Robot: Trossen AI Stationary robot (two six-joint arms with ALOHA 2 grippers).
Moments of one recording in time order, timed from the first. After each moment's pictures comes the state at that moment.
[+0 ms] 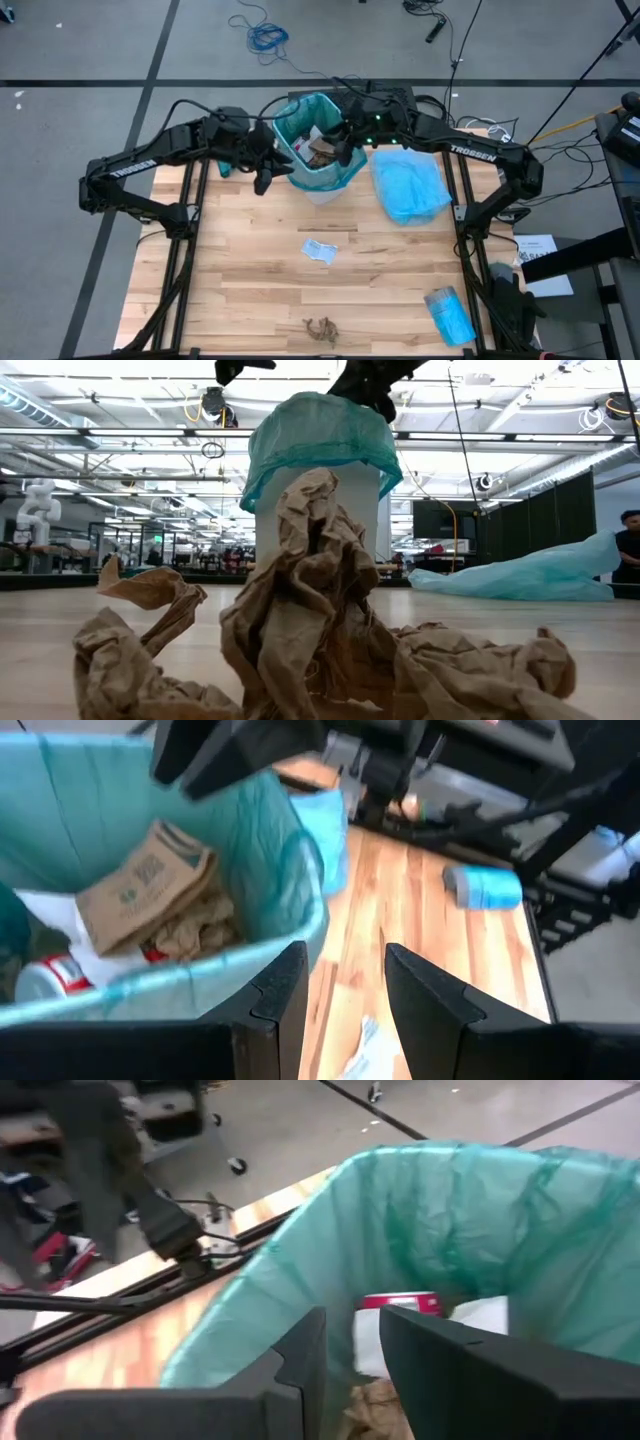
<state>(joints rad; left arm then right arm) 0.30 1.21 1.40 -0.73 0.25 -0.14 -0.37 1.55 1.51 -0.39 -0.10 0.25</state>
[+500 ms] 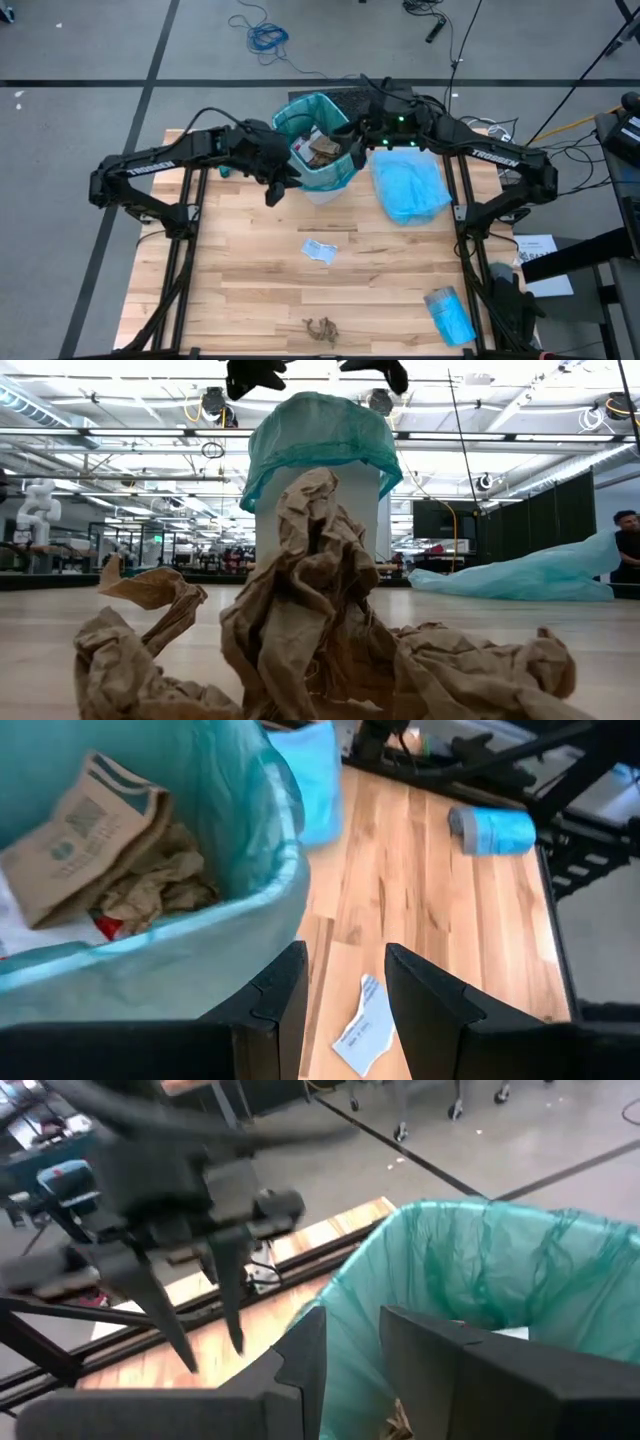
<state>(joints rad) 0.23 1.31 1.40 -0.75 0.23 -0.11 -0.32 1.43 1.51 -0.40 -0.10 0.25</state>
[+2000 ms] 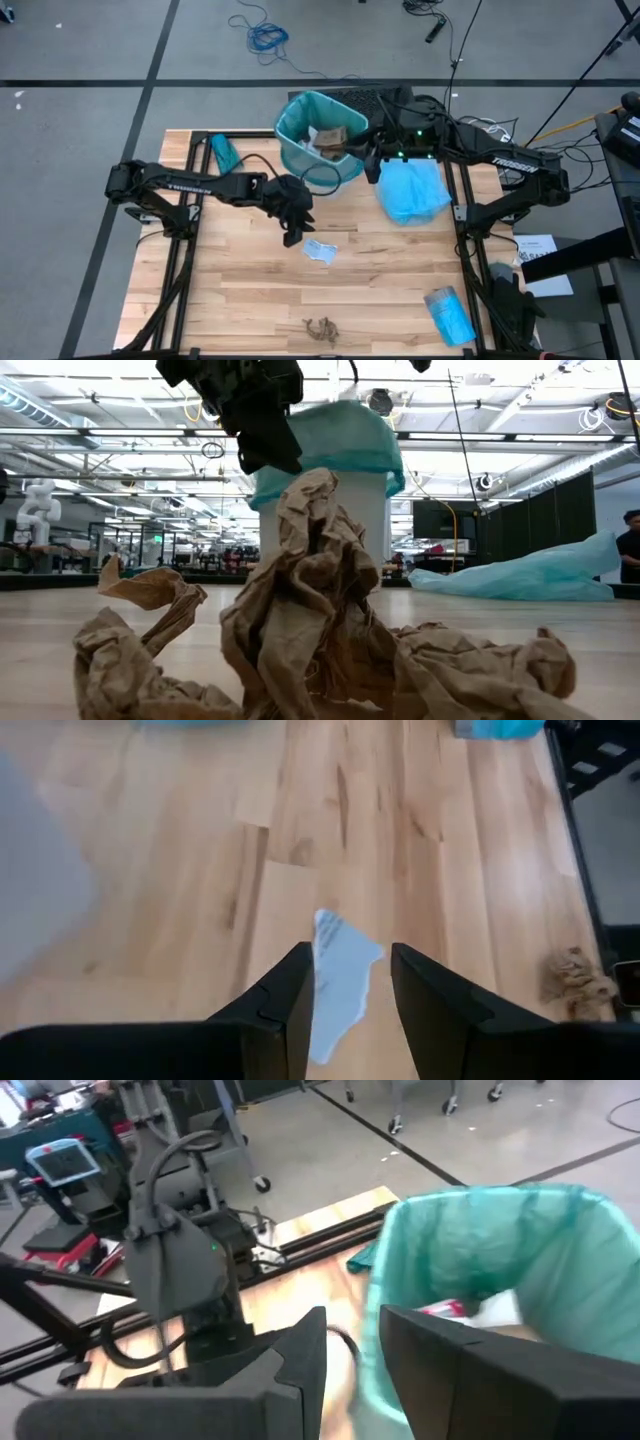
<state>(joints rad) 0.04 1.47 1.05 -0.35 0.24 -0.22 -0.20 1.33 1.51 -0.53 0.03 0.25</state>
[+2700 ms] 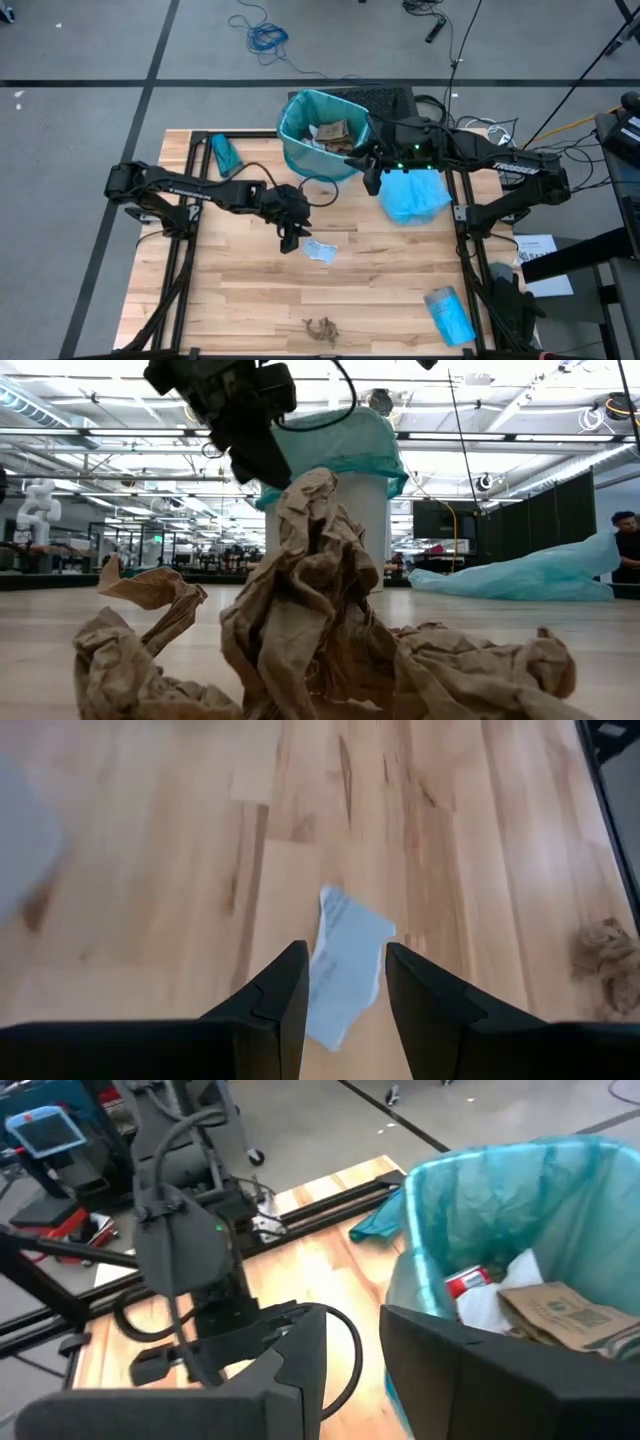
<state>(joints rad) -0.01 1.47 0.97 -0.29 0.17 -0.17 -0.11 1.33 1.51 -0.61 0.11 0.29</state>
